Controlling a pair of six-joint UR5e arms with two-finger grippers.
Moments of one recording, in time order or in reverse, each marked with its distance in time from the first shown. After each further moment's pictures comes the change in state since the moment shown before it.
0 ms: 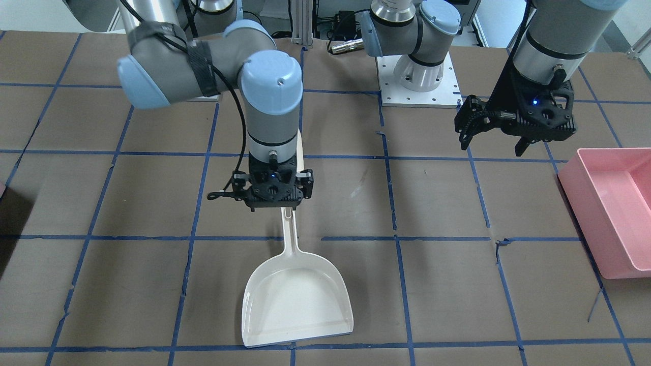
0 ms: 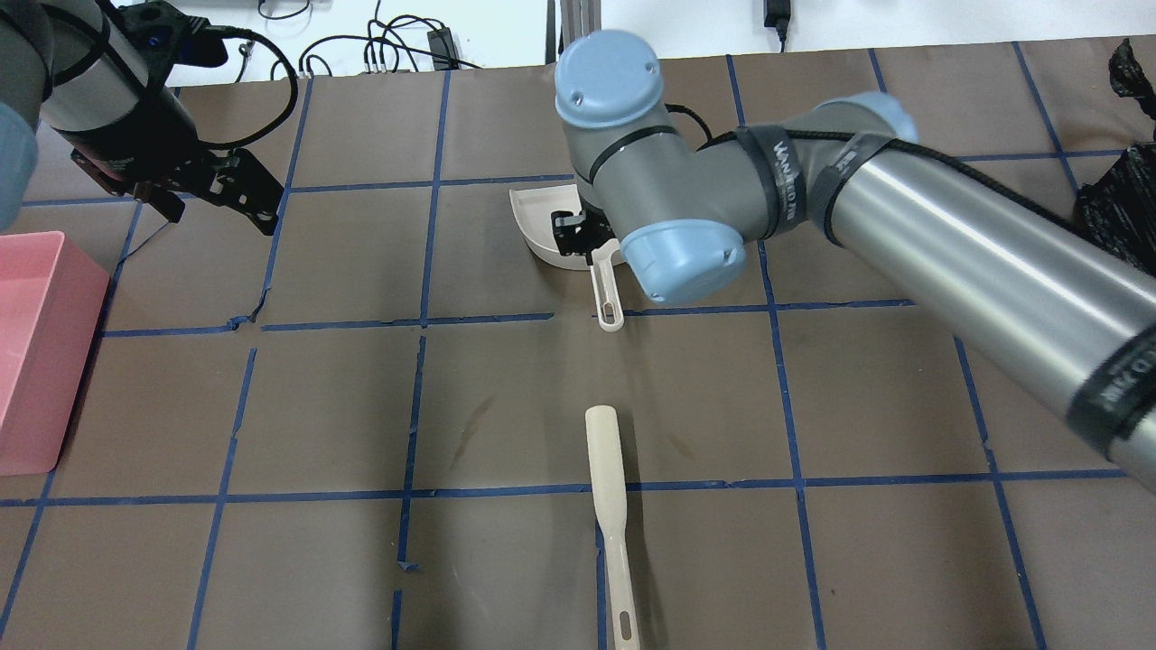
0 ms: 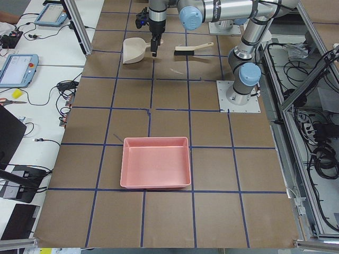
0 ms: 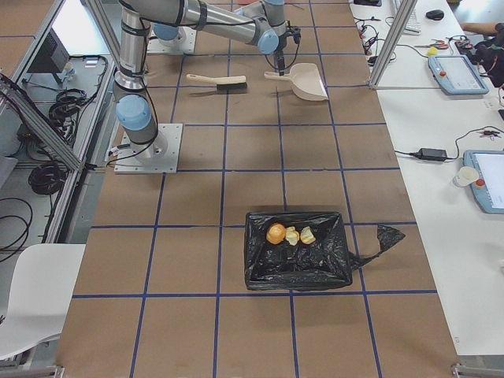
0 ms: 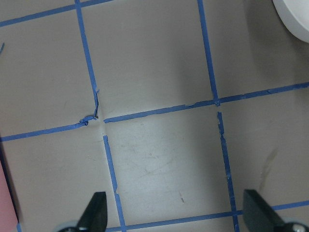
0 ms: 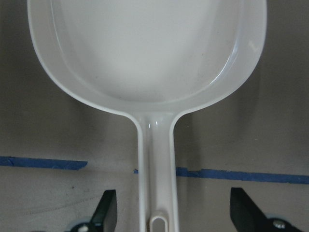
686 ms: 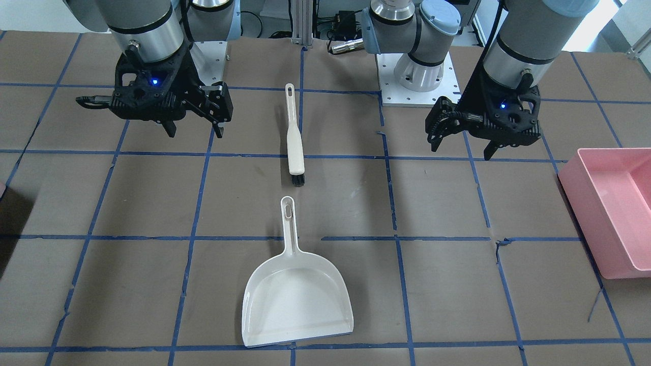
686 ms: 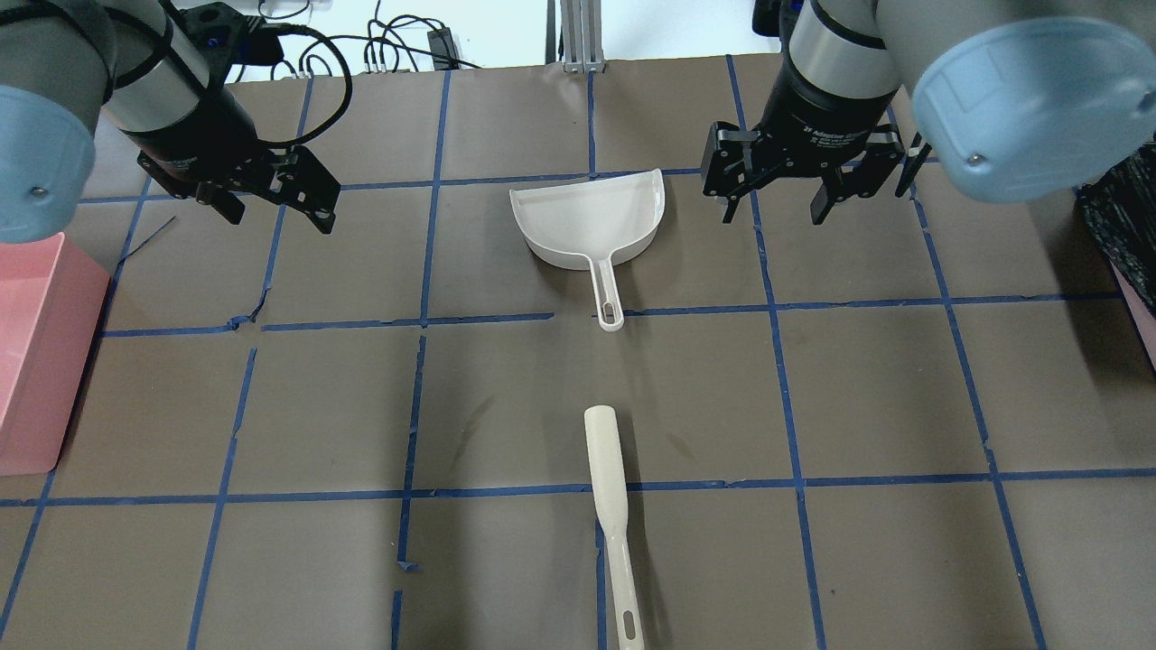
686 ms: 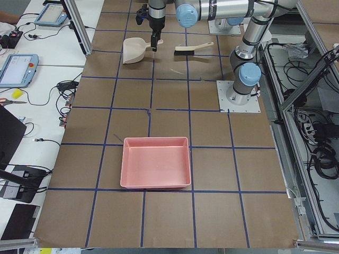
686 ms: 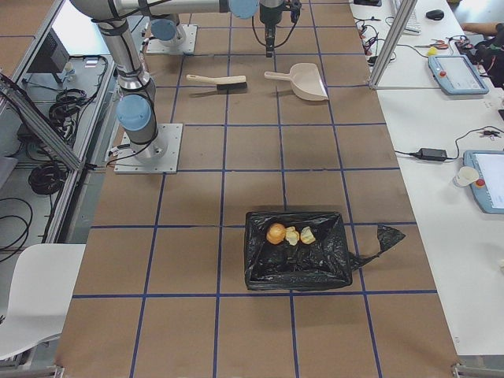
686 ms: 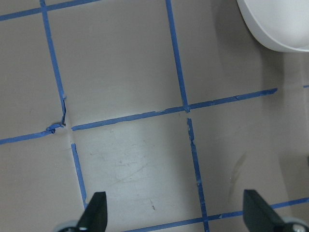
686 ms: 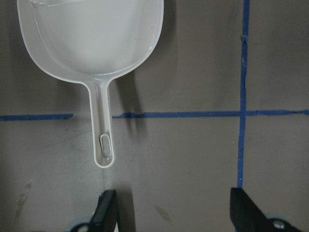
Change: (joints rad) left arm -0.084 -0.020 0.005 0.002 -0.056 -0.098; right arm -0.222 -0.282 -0.030 0.366 0.093 -0.142
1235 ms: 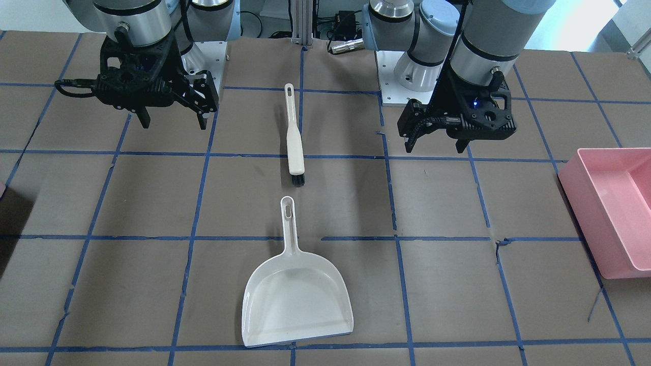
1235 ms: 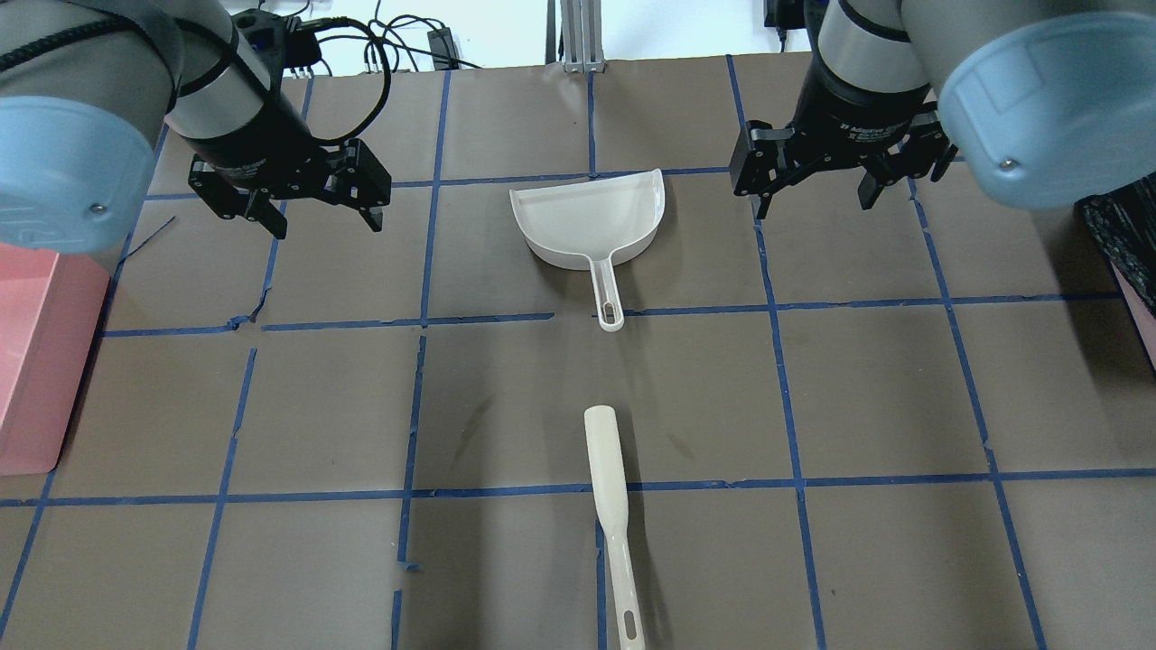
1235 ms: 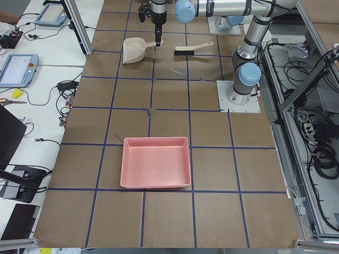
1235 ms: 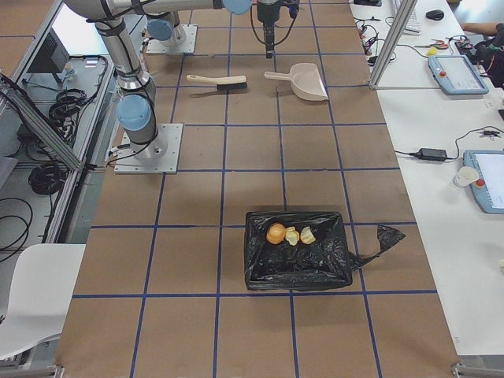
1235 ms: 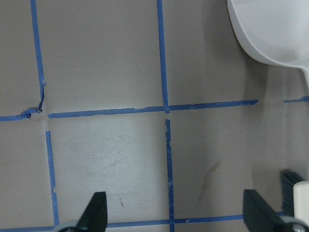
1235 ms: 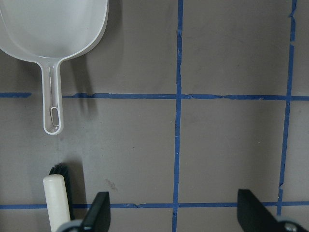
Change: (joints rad) left arm -0.074 -0.008 0.001 0.005 -0.004 -0.260; right arm -0.004 -0.023 0.001 0.004 -0.061 -0.051
